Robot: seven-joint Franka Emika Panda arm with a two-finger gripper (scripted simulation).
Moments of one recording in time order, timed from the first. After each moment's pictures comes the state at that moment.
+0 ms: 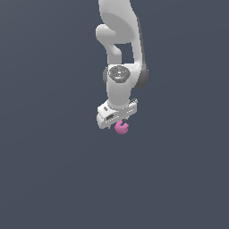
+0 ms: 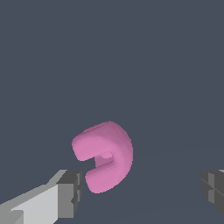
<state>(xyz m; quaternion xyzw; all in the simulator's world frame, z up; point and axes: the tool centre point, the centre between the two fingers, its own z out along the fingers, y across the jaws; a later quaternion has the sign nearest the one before) -0.035 0.017 0.115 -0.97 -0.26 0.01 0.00</state>
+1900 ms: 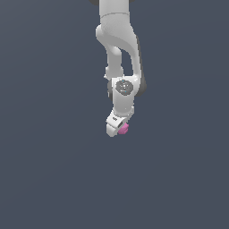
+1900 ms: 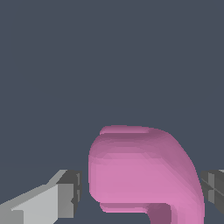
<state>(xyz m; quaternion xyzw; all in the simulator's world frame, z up) -0.051 0.037 0.045 -0.90 -0.43 0.00 0.00</state>
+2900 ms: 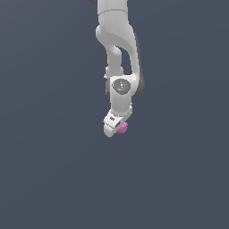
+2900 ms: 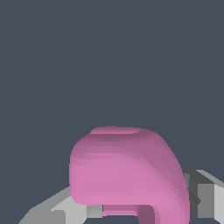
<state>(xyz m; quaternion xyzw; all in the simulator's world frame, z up) -0.045 0.026 0.054 -0.90 -0.43 0.00 0.00</state>
